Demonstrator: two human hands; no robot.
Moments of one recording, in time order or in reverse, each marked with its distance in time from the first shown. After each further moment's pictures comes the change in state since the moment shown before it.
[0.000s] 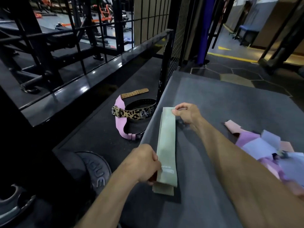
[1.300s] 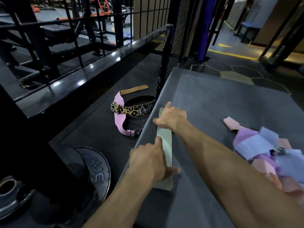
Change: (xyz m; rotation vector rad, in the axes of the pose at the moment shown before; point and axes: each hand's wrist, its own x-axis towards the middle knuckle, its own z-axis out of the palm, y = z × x) left_hand -0.004 0.024 0.027 0.710 0.101 0.038; right_hand -0.041 -0.029 0.049 -1.267 -0.085 -0.106
